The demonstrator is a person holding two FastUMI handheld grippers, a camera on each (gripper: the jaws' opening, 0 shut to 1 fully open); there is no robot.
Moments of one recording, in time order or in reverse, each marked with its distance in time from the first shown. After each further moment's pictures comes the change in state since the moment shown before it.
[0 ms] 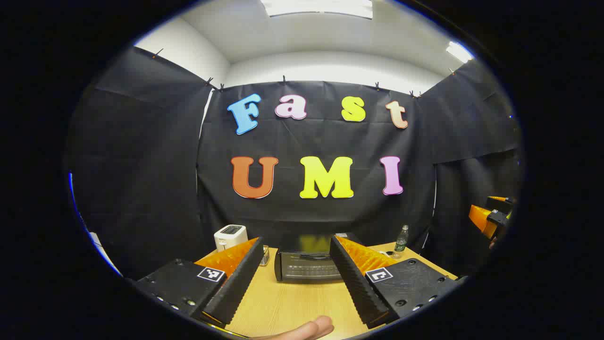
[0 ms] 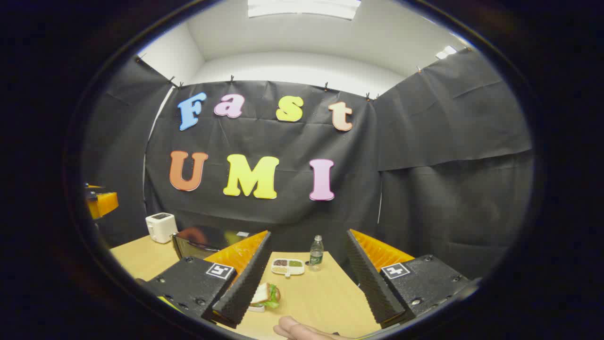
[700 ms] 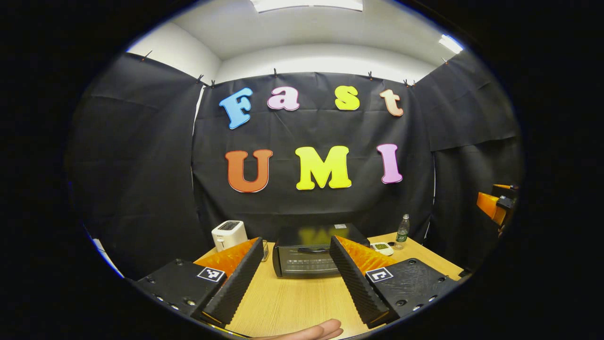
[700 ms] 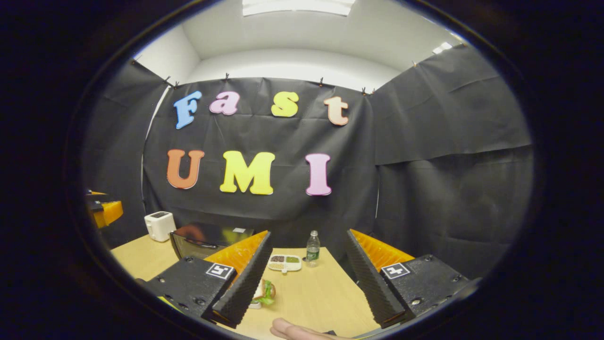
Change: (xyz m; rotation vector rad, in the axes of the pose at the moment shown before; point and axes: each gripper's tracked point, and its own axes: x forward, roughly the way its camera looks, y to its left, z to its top) left arm 0.019 -0.007 -0.024 0.039 0.054 -0.002; right arm 0.008 -0.017 -0.011 0.027 0.022 -0.005
